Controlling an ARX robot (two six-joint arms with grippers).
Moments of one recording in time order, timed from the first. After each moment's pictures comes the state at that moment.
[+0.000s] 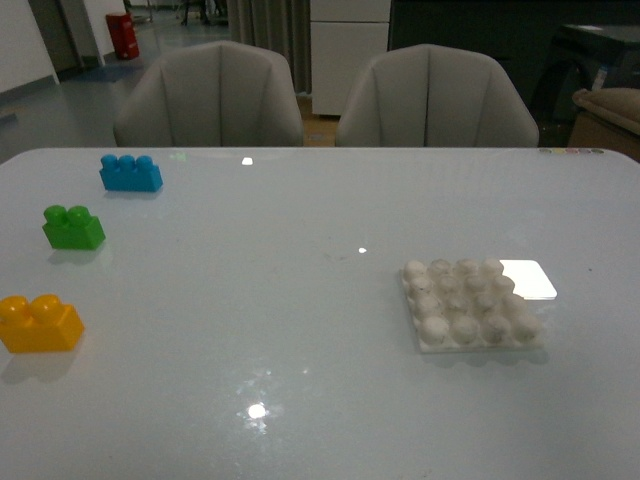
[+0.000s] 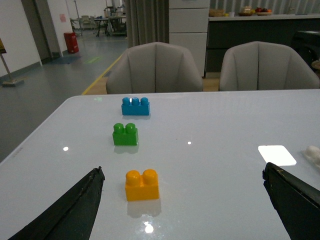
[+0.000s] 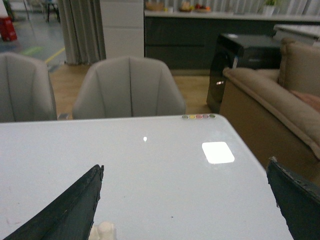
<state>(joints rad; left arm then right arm) 0.00 0.01 0.01 0.00 0.00 0.00 -0.05 1.13 0.56 0.55 0.10 -0.04</state>
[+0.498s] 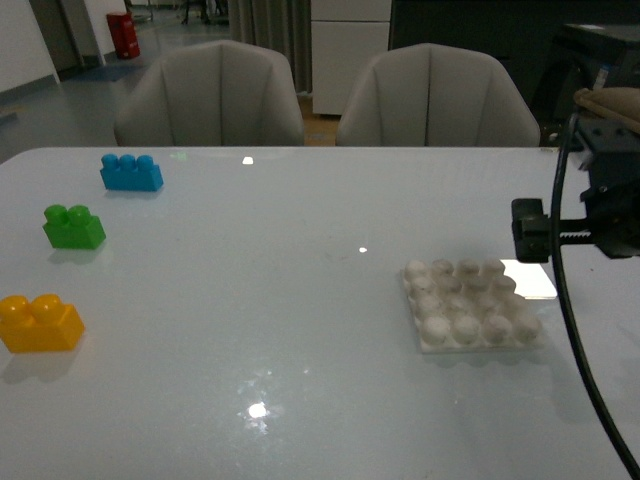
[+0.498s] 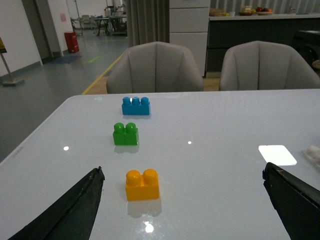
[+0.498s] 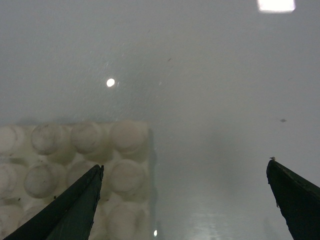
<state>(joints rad) 0.00 0.01 0.01 0.00 0.00 0.00 0.03 2.10 1.18 0.15 0.01 0.03</state>
